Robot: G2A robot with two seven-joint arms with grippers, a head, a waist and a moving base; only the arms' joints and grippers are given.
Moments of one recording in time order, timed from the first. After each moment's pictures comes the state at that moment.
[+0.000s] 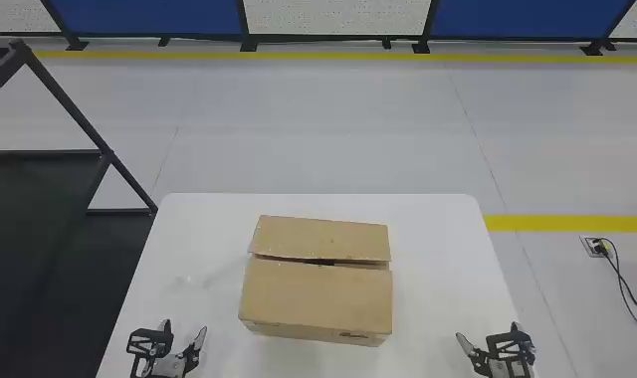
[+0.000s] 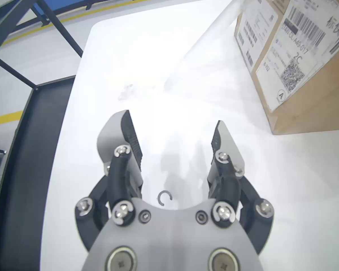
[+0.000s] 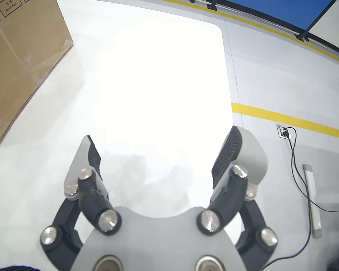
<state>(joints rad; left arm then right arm) 1.73 -1.15 -1.60 -1.80 1.33 0.00 0.00 -1.73 -1.15 1.60 -1.80 -1.33 0.00 0.00</state>
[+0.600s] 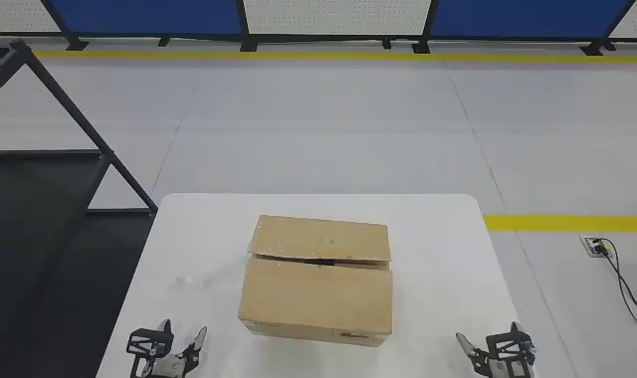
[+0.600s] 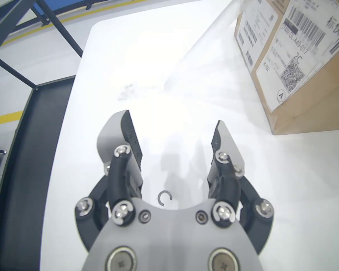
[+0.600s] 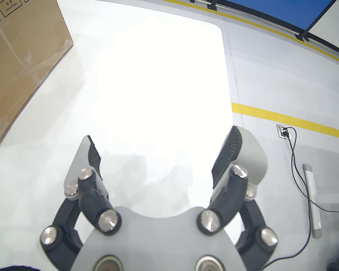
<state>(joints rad) 1.73 -1.15 -1.60 -1.80 1.33 0.00 0.00 -1.73 -1.15 1.60 -1.80 -1.33 0.00 0.00</state>
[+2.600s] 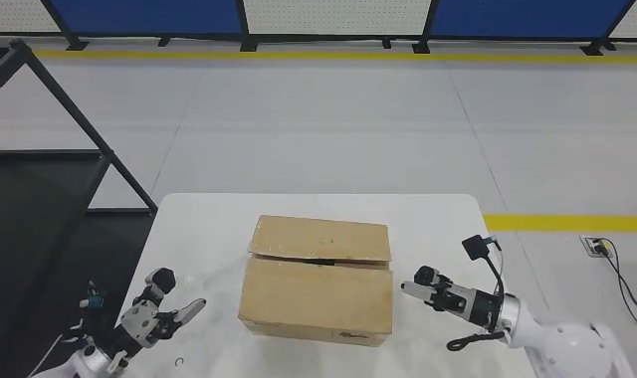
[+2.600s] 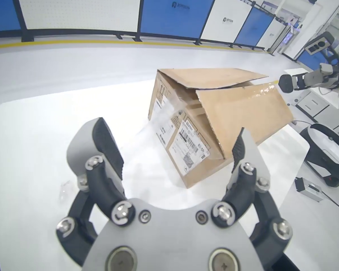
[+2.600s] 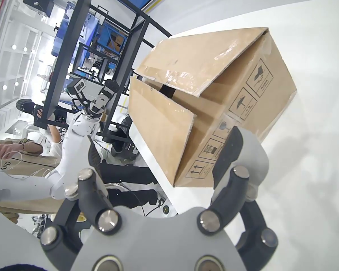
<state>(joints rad) 1.50 -1.09 -1.84 -1.78 0.73 -0.74 -0.25 -1.18 -1.13 1.57 -1.79 -0.09 -0.26 1.00</state>
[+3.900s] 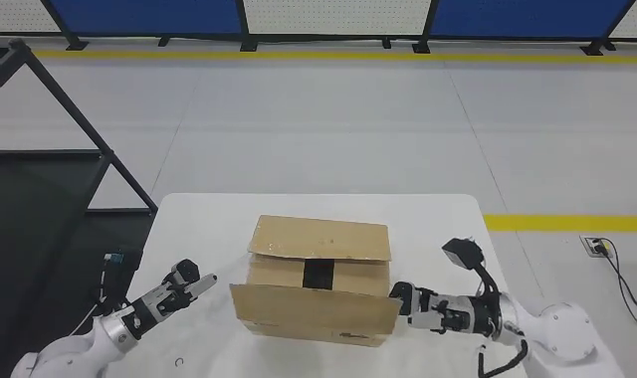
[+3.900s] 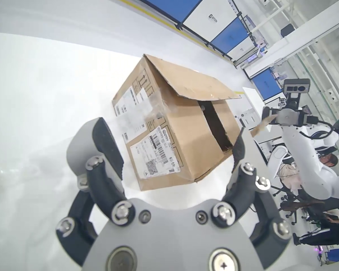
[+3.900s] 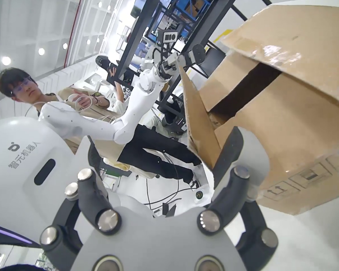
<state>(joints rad) 1.32 -1.06 -1.75 -1.69 0.20 -0.51 -0.74 -1.08 -1.10 1.46 -1.66 0.38 -0.51 1.32</state>
